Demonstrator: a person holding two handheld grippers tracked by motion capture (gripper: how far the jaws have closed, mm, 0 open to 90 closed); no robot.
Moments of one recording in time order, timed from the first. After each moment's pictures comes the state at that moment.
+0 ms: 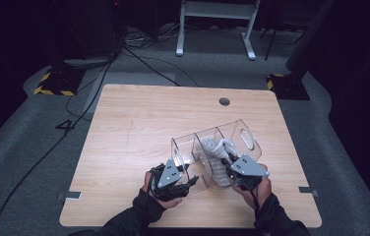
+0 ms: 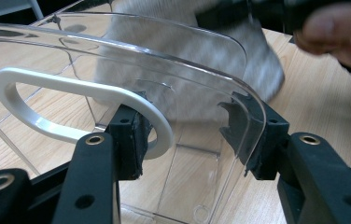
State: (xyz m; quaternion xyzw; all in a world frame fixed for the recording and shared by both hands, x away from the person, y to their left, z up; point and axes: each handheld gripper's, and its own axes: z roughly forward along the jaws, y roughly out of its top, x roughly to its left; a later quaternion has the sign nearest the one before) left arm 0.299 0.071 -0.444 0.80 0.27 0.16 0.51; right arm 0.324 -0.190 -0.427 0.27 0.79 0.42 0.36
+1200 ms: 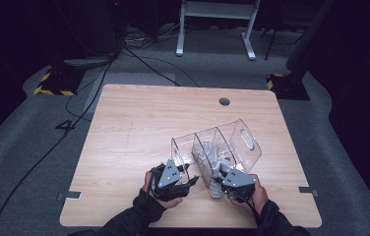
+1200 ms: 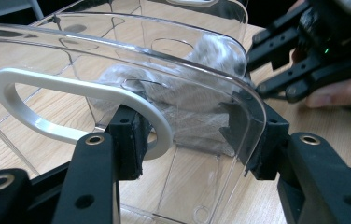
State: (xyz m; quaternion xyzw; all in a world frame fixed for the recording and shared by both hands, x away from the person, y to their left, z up) left arm 0.299 0.071 -0.444 0.80 0.27 0.16 0.51; right arm 0.315 -0.187 -0.474 0.21 0.86 0.37 0.27
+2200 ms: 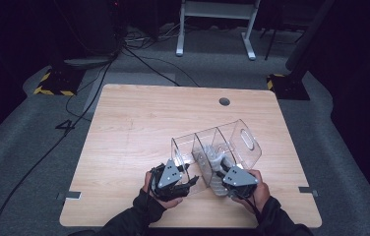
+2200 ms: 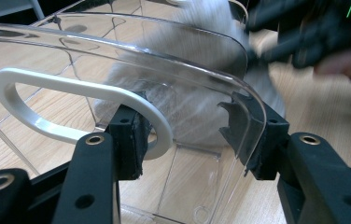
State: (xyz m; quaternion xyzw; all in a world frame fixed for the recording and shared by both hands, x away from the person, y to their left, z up) left arm 0.299 0.070 -0.444 0.80 0.27 0.16 0.51; right arm 0.312 -0.183 -0.459 0.18 0.85 0.37 0.31
